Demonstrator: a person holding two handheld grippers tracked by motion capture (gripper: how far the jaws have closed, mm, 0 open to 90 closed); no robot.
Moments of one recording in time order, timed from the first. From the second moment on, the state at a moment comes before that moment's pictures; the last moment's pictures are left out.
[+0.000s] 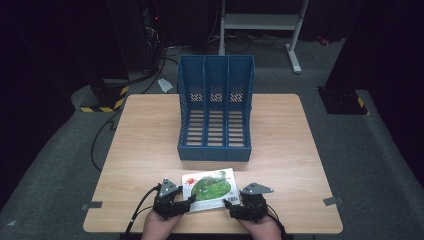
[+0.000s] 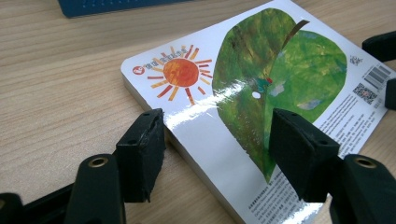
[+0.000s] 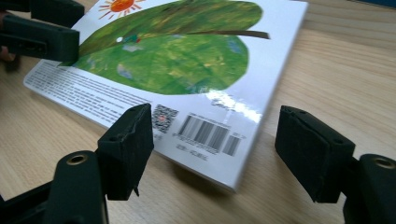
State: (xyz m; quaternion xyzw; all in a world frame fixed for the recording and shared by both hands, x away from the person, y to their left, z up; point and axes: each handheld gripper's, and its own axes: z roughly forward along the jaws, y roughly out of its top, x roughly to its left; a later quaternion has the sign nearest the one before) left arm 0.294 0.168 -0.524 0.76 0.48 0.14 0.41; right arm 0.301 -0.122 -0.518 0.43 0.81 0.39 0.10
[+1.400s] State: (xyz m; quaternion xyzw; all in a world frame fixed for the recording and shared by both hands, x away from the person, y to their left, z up) left arm 0.282 0.172 -0.499 0.73 0.45 0.18 0.48; right arm 0.289 -0.110 -0.521 0.41 0.83 0.36 0.12
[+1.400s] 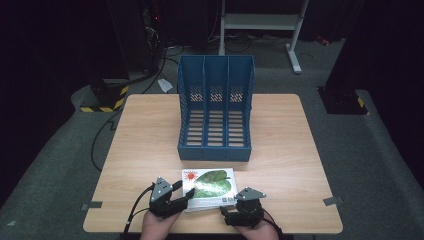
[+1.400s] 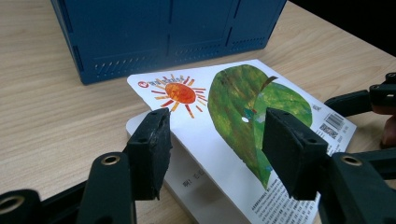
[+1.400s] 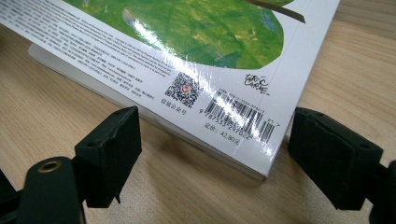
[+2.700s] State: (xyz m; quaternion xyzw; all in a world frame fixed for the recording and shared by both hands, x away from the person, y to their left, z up) left arm 0.317 0.173 -0.510 0.77 0.43 0.06 0.47; right arm 0.283 -0.128 -0.516 0.42 0.82 0.37 0.13
